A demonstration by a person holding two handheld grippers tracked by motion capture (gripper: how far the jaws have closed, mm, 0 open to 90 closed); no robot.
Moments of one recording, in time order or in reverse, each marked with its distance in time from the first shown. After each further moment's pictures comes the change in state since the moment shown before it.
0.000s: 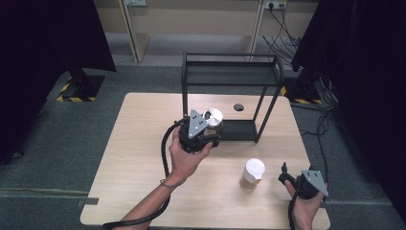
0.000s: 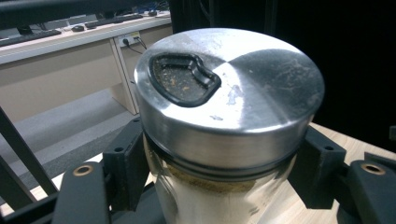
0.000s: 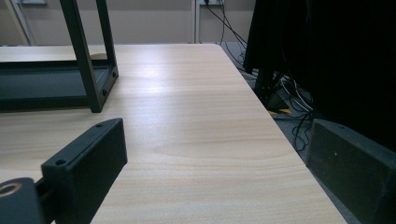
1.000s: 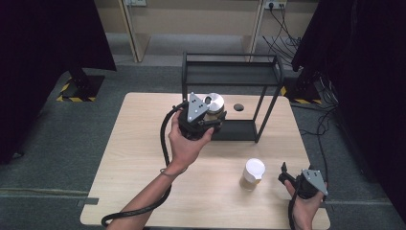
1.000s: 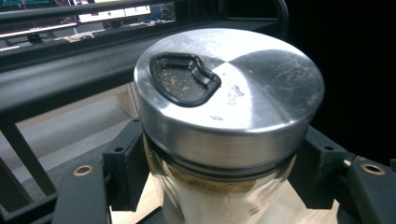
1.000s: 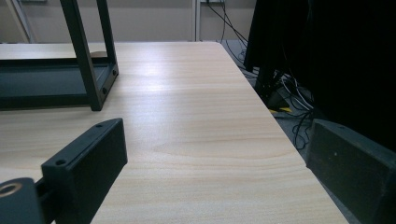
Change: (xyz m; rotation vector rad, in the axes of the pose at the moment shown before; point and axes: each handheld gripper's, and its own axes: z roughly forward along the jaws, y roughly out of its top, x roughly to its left) left arm 0.010 0.041 -0.001 -0.021 0.018 -0.017; right arm 0.000 0.002 0.001 0.008 0.003 -0.002
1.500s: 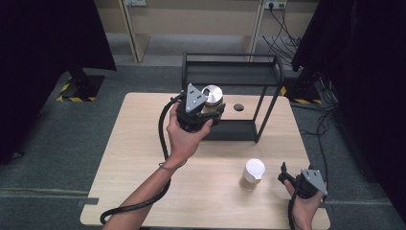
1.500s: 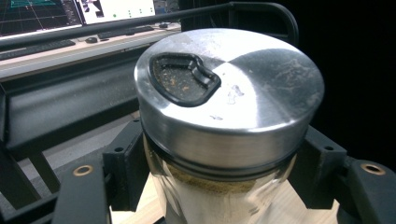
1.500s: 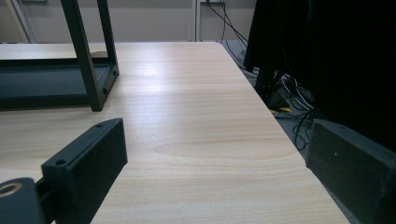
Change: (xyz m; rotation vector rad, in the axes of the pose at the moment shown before) left arm 0.007 0.018 0.000 -0.002 0.013 -0.007; right arm 0.001 0.000 0.000 0.001 0.000 0.000
